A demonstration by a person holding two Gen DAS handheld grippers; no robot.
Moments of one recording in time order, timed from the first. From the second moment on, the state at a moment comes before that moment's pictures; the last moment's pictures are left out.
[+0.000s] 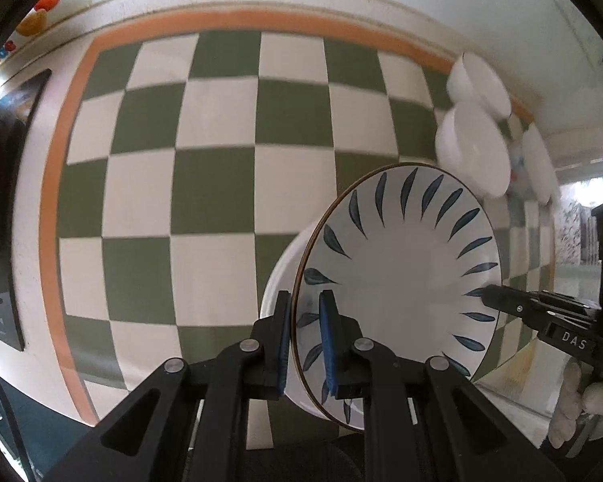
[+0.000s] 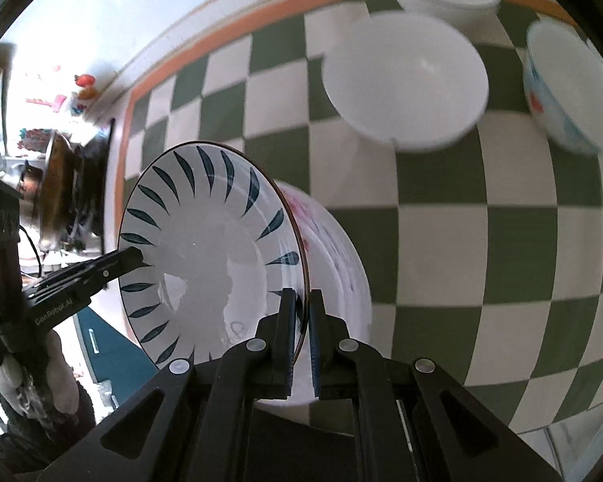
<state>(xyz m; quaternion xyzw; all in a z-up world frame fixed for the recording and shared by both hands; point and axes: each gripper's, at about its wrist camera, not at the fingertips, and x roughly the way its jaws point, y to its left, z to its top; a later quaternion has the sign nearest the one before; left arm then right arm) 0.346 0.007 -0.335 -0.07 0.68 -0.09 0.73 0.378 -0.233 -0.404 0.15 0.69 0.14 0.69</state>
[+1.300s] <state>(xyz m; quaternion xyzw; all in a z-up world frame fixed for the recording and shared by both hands) 0.343 -0.021 -0.387 -0.04 0.72 -0.06 0.69 0.363 -0.221 -0.456 0.15 0.71 0.11 0.67</state>
